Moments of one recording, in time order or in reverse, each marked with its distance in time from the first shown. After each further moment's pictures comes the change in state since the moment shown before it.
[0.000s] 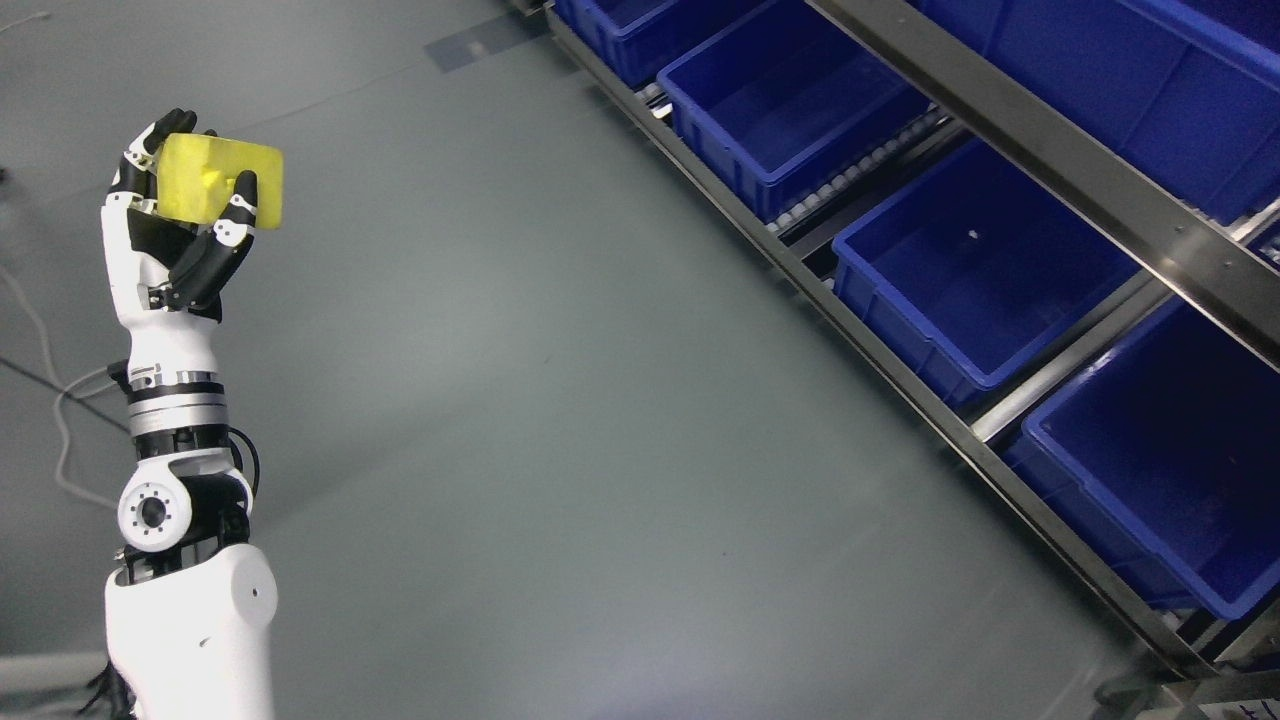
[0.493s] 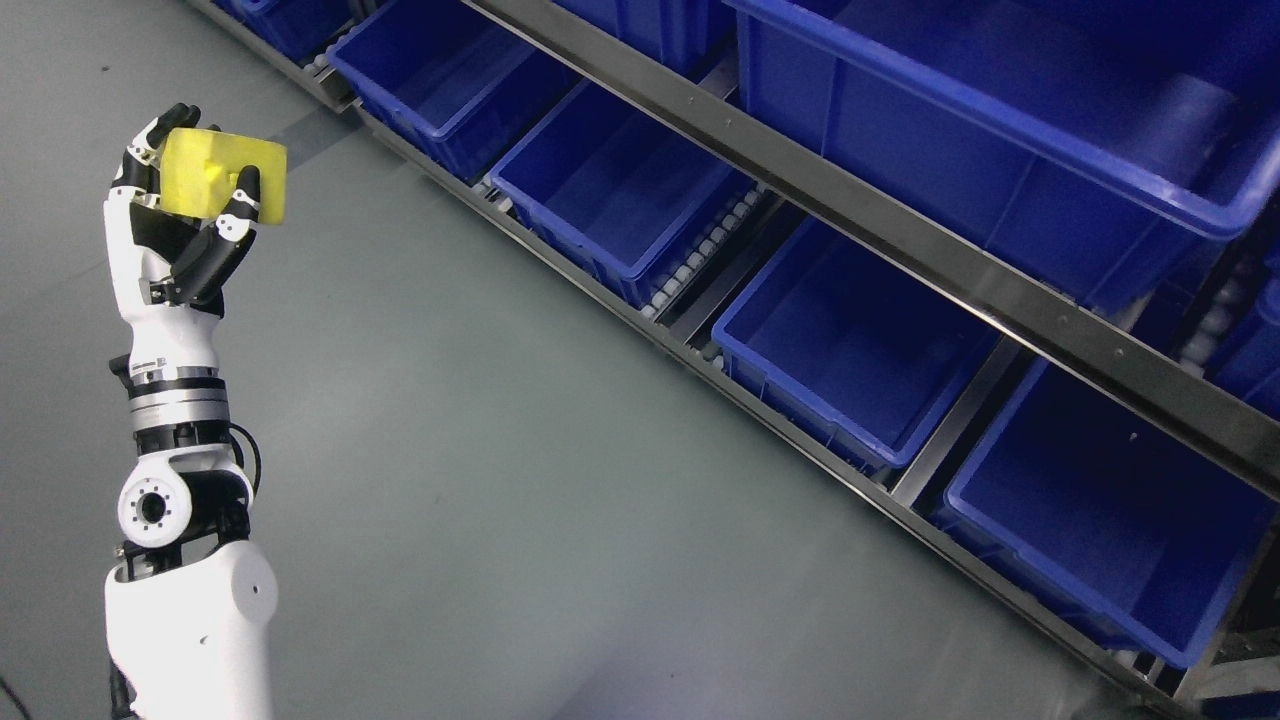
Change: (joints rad) left arm -0.006 0.000 -0.007 -0.006 0.000 0.015 0.000; right arm 0.000 0.000 0.000 0.000 0.000 0.000 0.000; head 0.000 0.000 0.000
